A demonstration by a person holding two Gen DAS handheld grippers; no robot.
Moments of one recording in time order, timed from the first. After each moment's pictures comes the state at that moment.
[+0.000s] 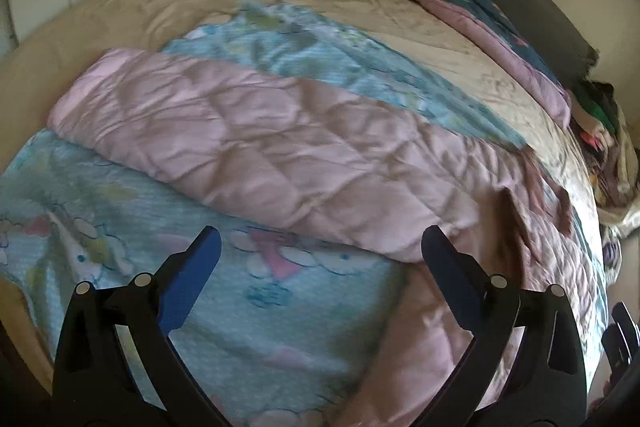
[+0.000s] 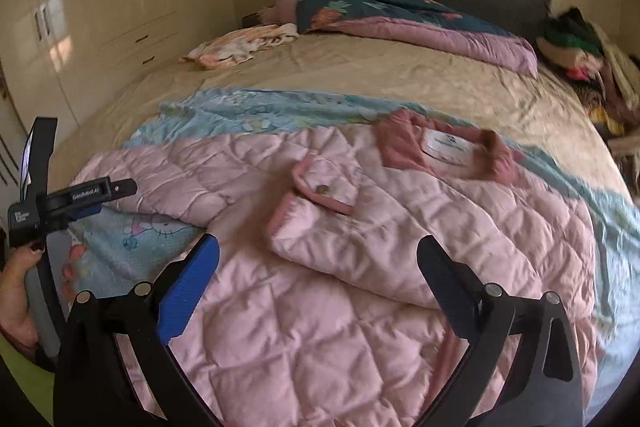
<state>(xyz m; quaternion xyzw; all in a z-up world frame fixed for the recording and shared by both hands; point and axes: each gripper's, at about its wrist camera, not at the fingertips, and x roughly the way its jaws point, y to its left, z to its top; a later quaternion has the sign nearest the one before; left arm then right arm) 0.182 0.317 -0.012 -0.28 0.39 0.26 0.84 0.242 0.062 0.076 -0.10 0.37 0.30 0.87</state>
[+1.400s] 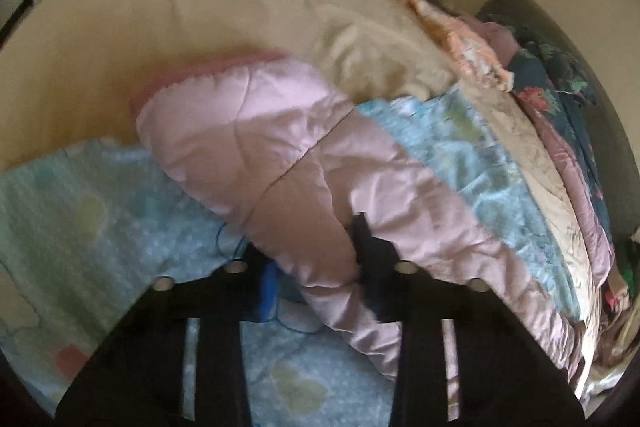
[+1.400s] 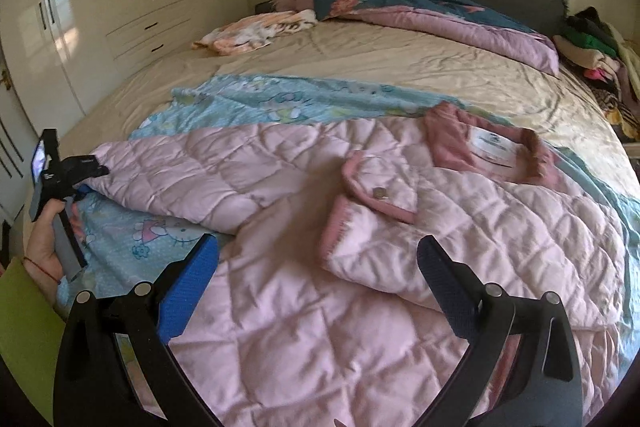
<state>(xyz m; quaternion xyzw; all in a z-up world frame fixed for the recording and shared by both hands) 0.122 0.497 -0.055 -0.40 0.28 0.41 0.77 0.246 0.104 0.054 -0.10 0.39 0.31 0.86</state>
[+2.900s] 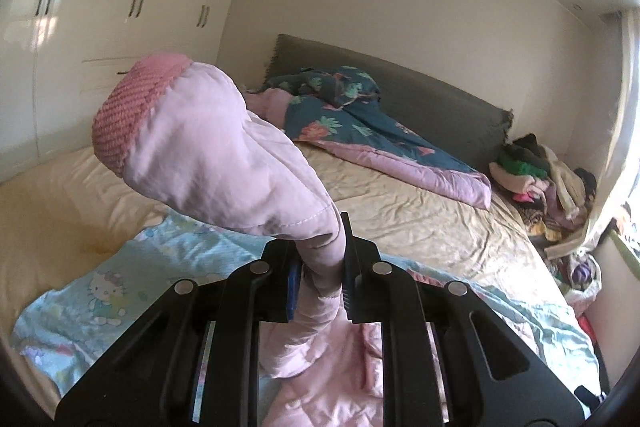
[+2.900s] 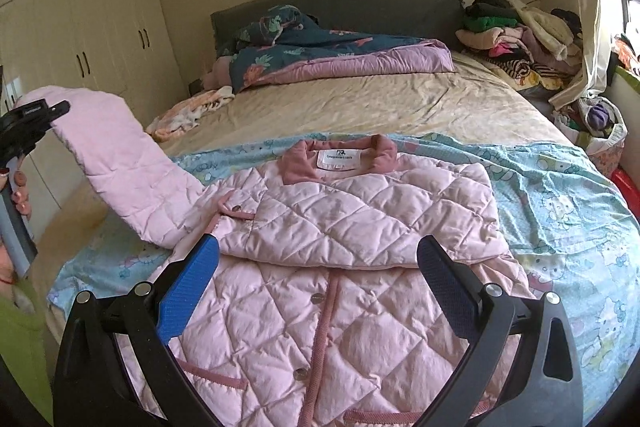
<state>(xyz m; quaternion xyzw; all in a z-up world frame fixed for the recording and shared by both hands) 0.174 0.224 0.173 -0.16 0.15 0.19 0.96 0.196 -0.111 0.124 0.02 0.32 0.21 0.92</state>
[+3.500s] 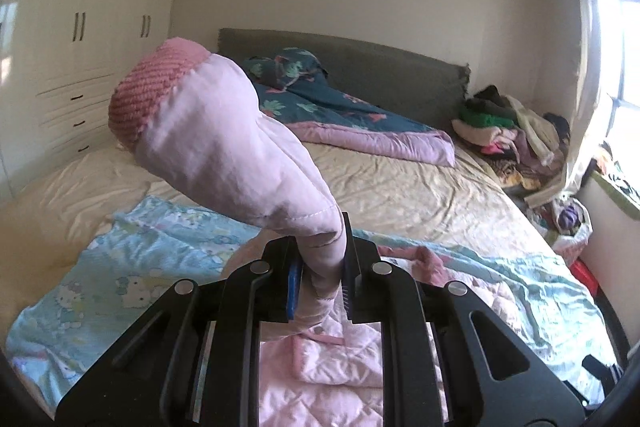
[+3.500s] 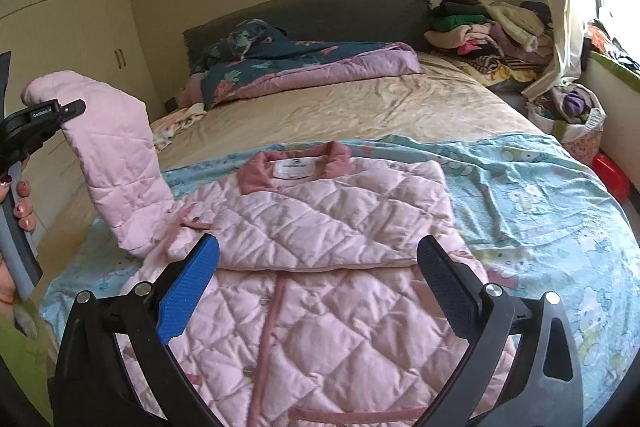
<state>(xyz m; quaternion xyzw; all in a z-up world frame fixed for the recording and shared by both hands) 0.227 0.118 0.161 -0.09 0.19 0.13 0.97 0.200 -0.170 0.118 0.05 0.31 0.16 0.93</state>
